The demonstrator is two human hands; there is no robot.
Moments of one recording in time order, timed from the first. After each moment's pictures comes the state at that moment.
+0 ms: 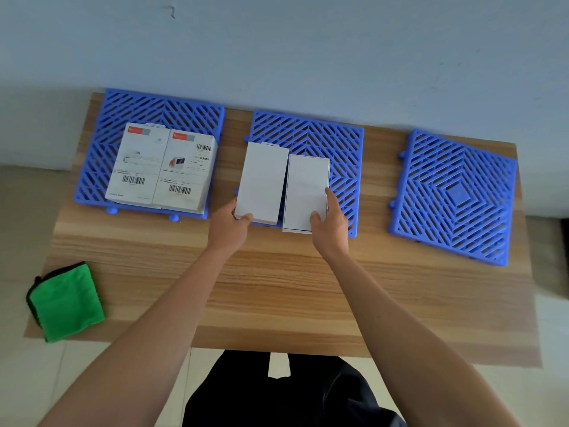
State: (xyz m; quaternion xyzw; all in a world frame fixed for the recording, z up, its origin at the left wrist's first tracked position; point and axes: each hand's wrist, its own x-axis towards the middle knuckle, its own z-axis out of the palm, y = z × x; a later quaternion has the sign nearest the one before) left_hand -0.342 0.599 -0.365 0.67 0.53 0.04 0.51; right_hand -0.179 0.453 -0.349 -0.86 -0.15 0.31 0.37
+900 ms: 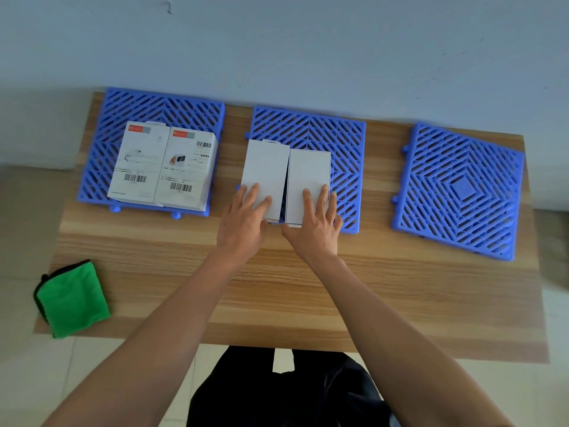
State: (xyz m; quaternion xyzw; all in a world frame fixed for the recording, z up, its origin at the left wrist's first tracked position) left_hand -0.331 0.581 -0.349 0.92 0.34 -0.05 0.20; right_hand -0.209 0.463 -0.364 -0.91 -0.33 0.23 0.08
